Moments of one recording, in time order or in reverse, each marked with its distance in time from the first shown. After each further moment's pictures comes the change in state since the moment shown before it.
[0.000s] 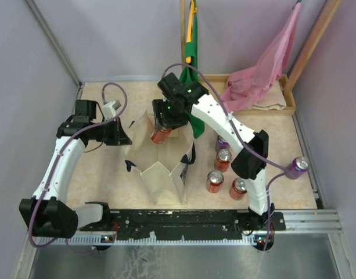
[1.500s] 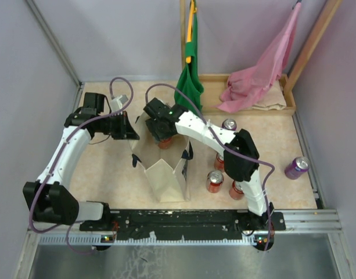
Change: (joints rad) left arm -0.057 0.121 0.072 0.040 0.056 -0.084; right arm 0.119 0.076 -0.250 0.260 0.334 -0.217
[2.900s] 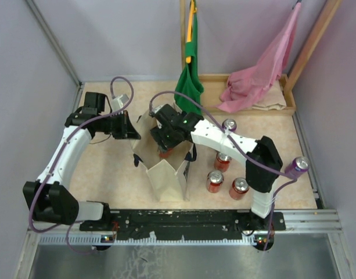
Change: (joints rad) left arm -0.010 0.004 0.004 0.010 0.016 -0.015; right arm 0.018 -0.269 -0.317 0.161 -0.128 -0.099
